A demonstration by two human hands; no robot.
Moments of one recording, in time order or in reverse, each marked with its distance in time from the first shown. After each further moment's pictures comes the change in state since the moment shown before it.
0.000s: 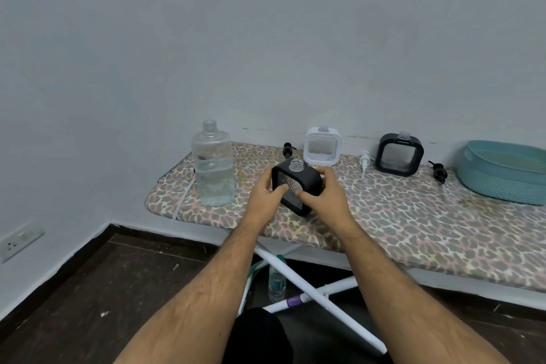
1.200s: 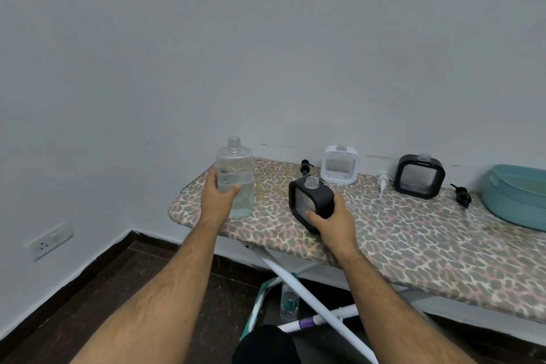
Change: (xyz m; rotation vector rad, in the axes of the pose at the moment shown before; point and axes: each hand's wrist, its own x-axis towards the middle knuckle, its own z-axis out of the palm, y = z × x) left_hand 0.012 0.002 -0.118 0.090 0.404 0.069; right_hand -0.010 0.011 0.022 0.055 0.054 0.042
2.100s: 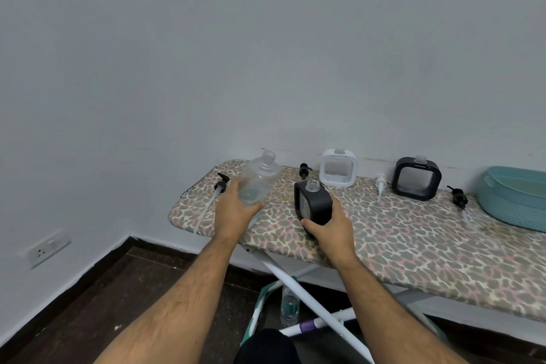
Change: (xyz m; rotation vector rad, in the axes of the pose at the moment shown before) left_hand -0.033 0.015 0.020 0.368 -0.080 0.168; right_hand -0.012 -0.008 0.002 -0.079 0.009 -0.050
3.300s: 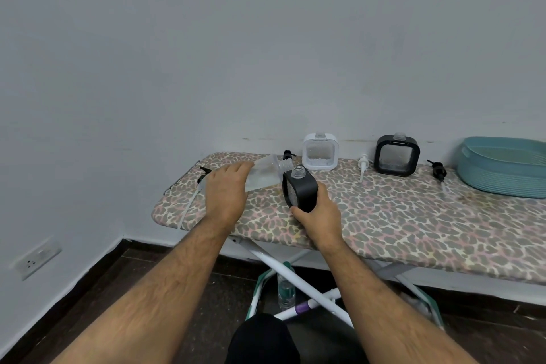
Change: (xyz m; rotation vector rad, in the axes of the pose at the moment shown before) left_hand 0.007 0.028 0.015 0.703 0.108 0.471; right_hand -0.001 0.014 -0.004 -0.109 0.051 0.037
